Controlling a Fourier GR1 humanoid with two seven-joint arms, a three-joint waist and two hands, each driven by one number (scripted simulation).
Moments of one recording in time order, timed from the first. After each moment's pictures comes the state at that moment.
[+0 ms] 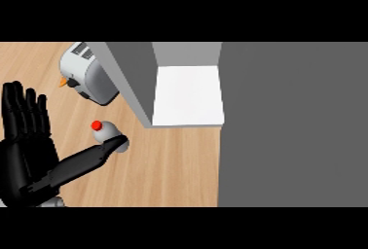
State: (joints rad) left arm -0.04 0.01 -0.10 -2.05 -0.29 0.52 0.28; right arm 0.25 -0.09 0.08 -2.29 -0.19 0.12 0.17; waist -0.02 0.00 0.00
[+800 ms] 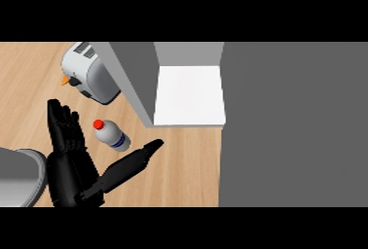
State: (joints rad) left arm -0.02 0.00 -0.39 -2.00 -0.59 0.84 0.52; right arm 0.50 -0.10 0.08 -2.42 -0.22 0.20 0.17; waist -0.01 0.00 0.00
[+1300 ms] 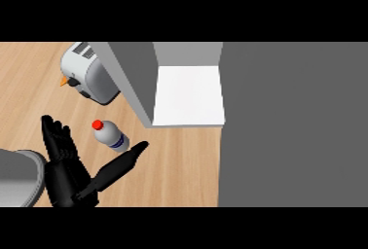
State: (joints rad) left arm 0.08 0.02 -0.32 -1.91 -0.46 0.92 0.36; right arm 0.65 -0.08 0.12 -2.43 -0.20 0.25 0.07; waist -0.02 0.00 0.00
